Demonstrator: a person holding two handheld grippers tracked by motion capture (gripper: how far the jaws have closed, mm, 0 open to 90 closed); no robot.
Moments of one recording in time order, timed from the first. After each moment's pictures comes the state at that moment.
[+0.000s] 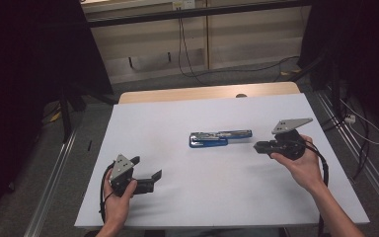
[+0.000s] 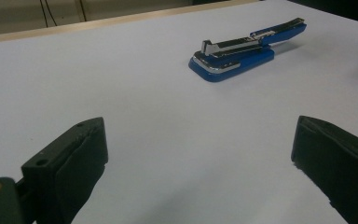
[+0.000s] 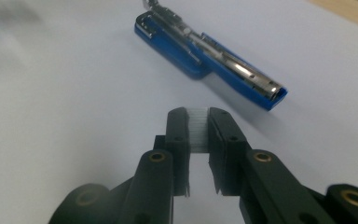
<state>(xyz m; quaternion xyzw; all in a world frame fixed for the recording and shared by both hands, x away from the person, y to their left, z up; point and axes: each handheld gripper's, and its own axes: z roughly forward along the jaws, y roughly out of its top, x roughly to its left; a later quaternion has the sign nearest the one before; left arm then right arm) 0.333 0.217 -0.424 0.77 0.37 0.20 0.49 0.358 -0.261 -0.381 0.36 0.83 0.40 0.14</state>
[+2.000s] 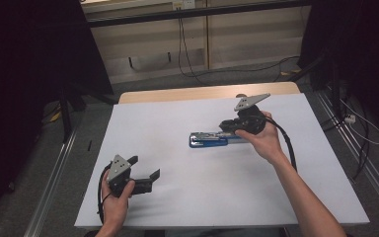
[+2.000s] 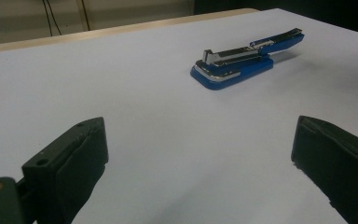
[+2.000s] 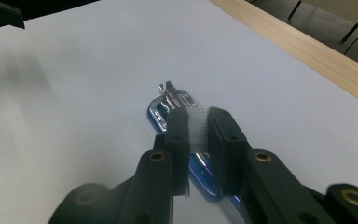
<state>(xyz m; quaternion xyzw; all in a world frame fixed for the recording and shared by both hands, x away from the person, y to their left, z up) 0.330 0.220 -0.421 0.76 0.37 0.20 0.50 0.434 -0.183 -0.363 0.30 0.84 0.44 0.12</state>
